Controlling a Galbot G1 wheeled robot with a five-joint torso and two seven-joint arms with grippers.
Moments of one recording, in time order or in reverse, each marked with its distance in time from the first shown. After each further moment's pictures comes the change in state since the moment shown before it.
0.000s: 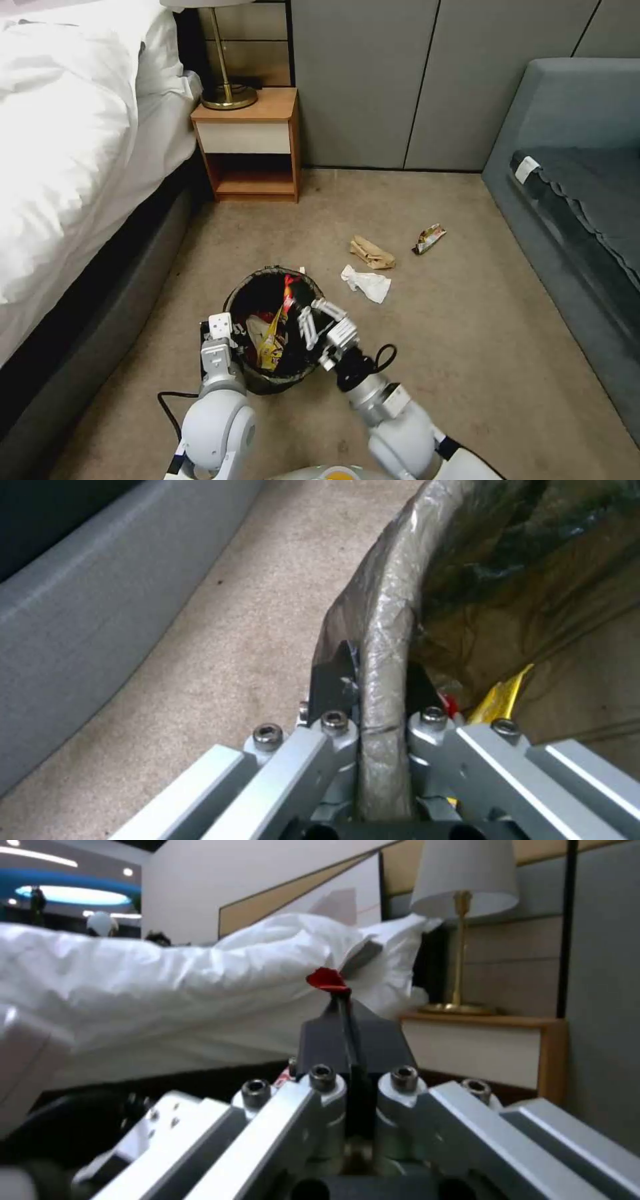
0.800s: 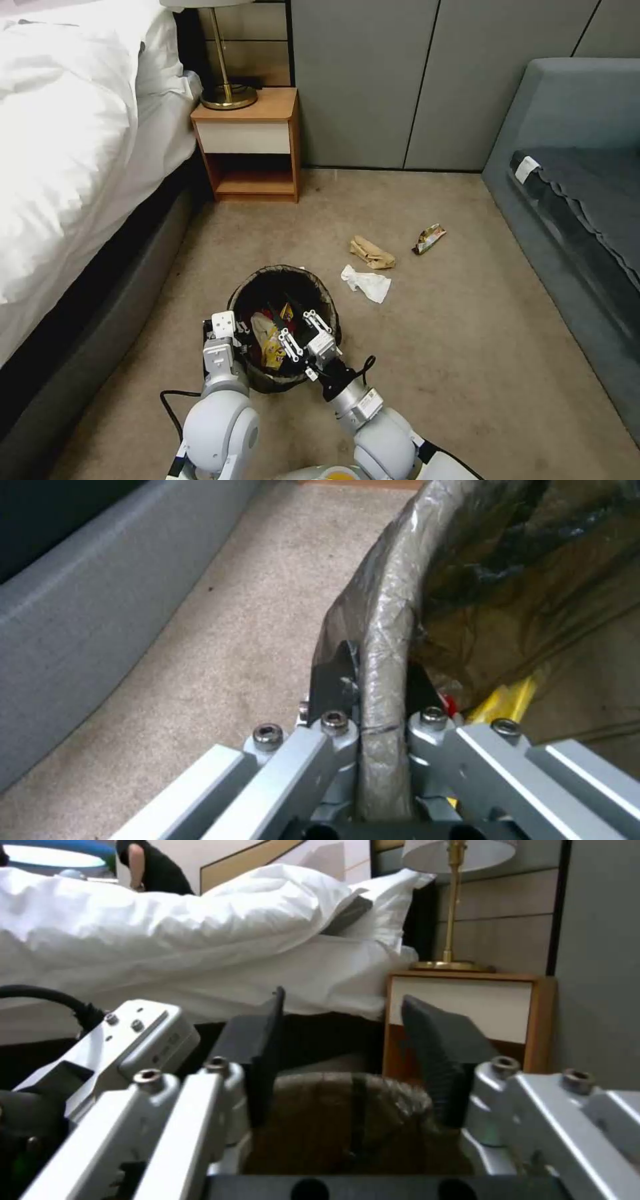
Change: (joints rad) left arm 0.008 0.000 0.015 -0.028 -0.002 0.004 0.000; right arm 0.034 0.042 -0.028 -0.093 -0.014 -0.045 0.047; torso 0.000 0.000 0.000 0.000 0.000
